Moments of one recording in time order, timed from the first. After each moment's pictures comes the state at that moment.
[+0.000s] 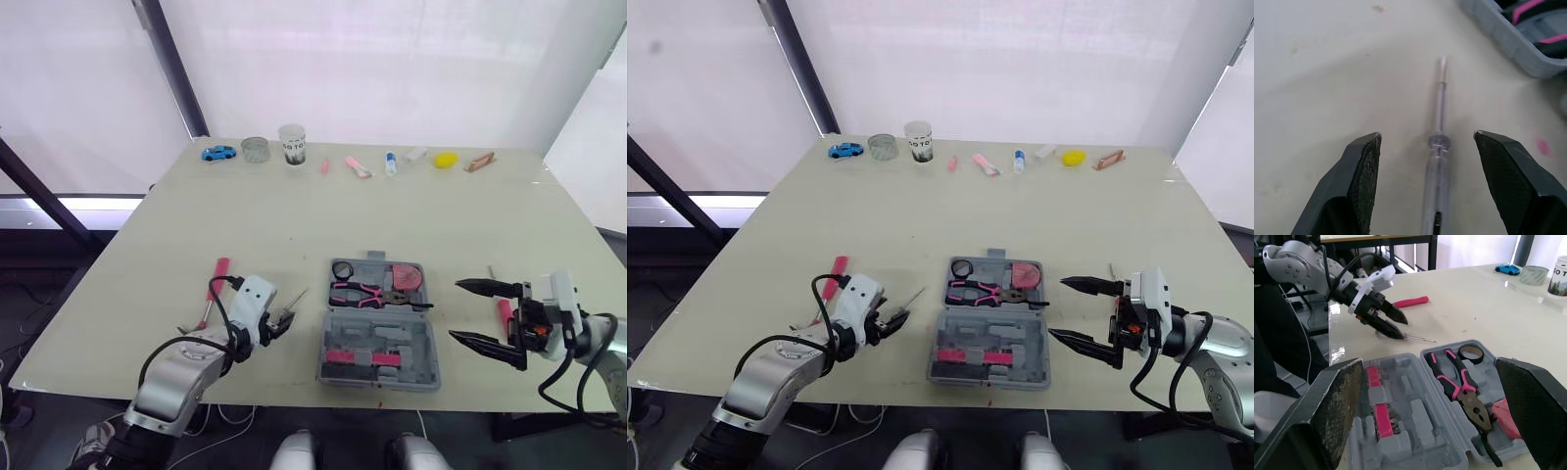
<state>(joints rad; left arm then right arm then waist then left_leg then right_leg) -0.11 0.60 -0.13 -0.21 -0.31 0.64 -0.34 0.00 -0.71 -0.19 -0.24 0.64 0.17 1.22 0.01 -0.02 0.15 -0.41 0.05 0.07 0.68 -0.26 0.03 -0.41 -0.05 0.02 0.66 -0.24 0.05</state>
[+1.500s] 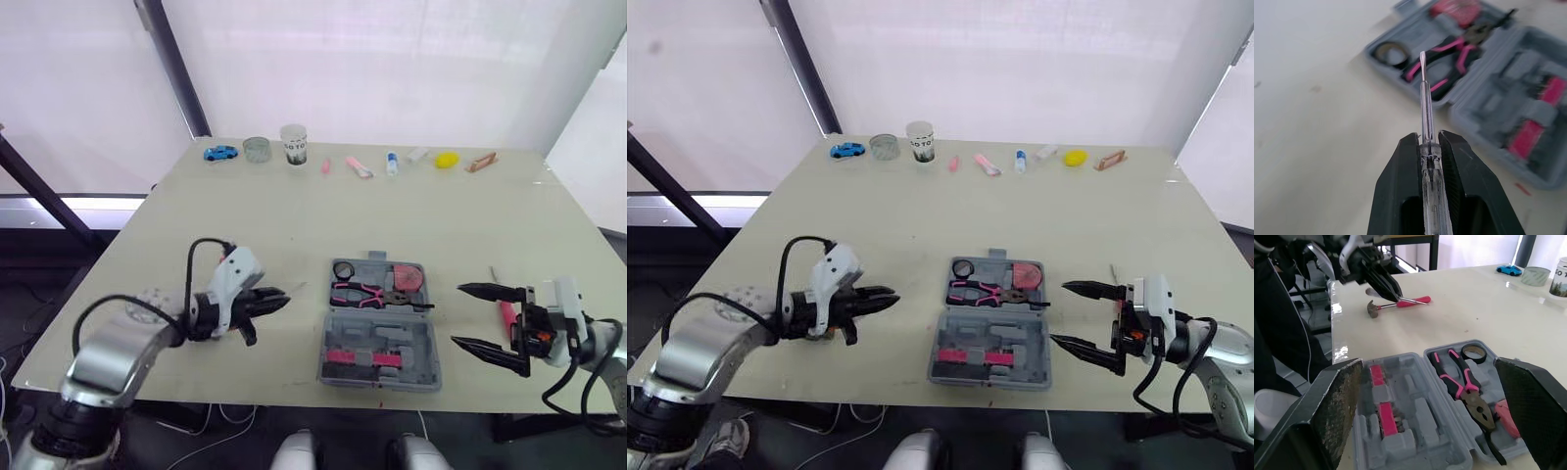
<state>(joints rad) -0.28 0.88 -0.05 -0.38 -0.44 0.79 -0.91 0.04 -0.72 -0.21 -0.26 0.63 0.15 1.23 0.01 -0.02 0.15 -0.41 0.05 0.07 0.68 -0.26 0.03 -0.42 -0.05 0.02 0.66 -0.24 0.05</state>
